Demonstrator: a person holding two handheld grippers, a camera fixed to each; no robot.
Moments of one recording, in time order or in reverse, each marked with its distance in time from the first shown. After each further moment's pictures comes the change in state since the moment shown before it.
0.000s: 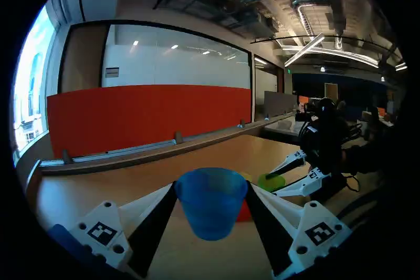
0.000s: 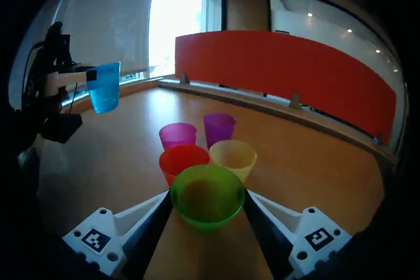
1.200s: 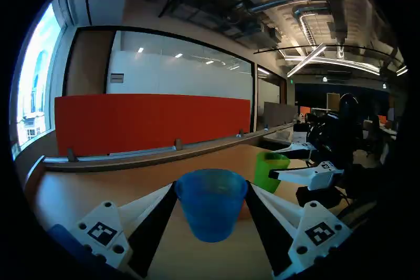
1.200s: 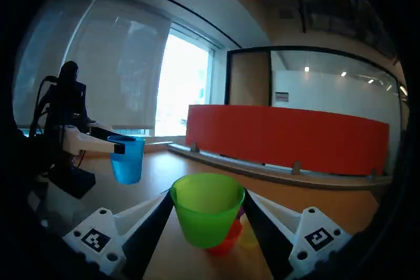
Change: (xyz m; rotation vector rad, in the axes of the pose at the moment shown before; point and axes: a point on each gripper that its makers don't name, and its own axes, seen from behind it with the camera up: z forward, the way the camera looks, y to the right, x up) left arm 0.010 0.025 -0.044 0.019 0.064 -0.030; right arm 0.112 -0.073 -0.036 -0.022 0.414 -0.055
